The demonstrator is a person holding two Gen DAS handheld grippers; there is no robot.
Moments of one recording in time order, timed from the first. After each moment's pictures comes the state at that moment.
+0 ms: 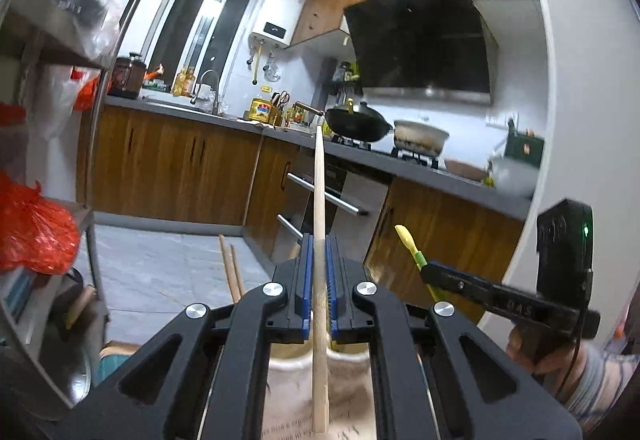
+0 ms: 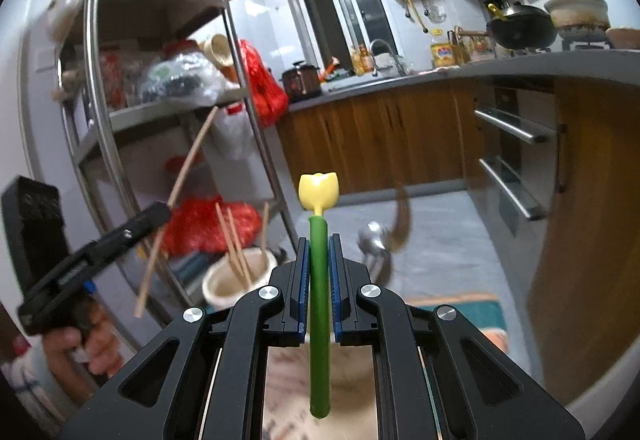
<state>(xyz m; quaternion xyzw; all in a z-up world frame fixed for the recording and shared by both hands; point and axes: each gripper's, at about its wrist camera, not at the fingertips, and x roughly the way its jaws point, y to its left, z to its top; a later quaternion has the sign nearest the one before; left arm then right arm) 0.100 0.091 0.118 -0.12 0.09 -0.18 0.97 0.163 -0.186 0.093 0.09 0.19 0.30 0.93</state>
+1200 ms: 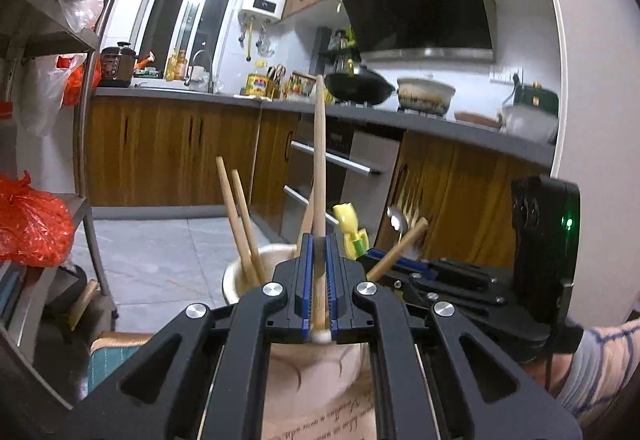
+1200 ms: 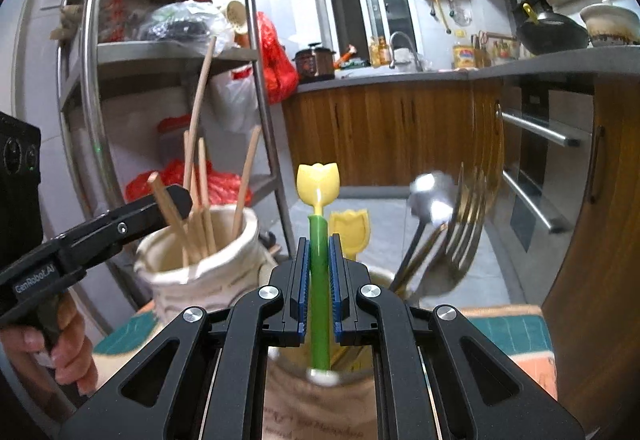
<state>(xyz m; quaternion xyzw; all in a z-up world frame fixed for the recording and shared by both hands) 0.127 0.071 0.063 -0.06 0.14 -0.18 0.97 0.201 -0.124 0.028 0.01 0.19 0.31 0.93</state>
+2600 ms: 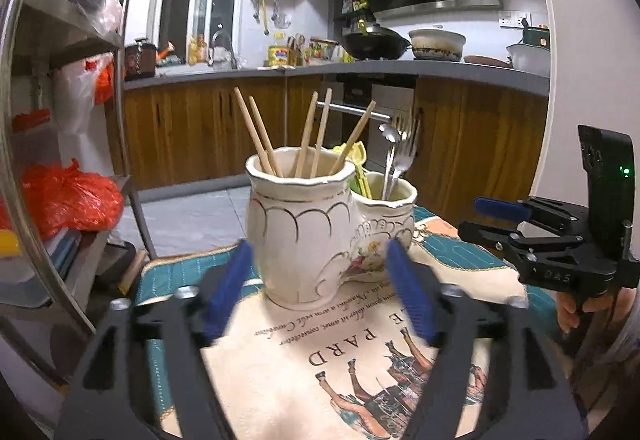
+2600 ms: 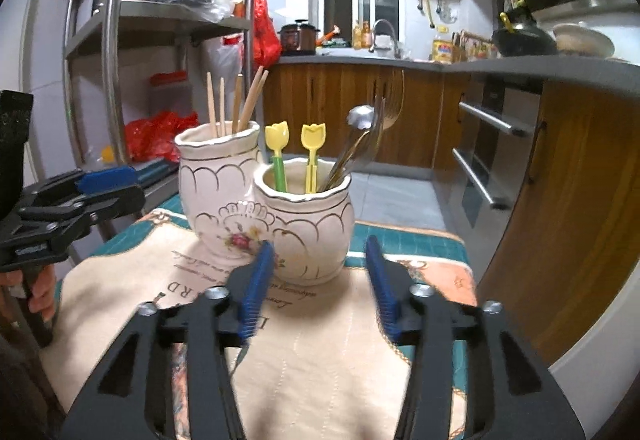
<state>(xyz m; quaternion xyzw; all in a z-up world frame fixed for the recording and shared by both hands) 0.046 0.061 0.037 0.01 0.19 -0.11 0.98 0.108 -0.175 0.018 -0.06 0.21 0.25 0.94</state>
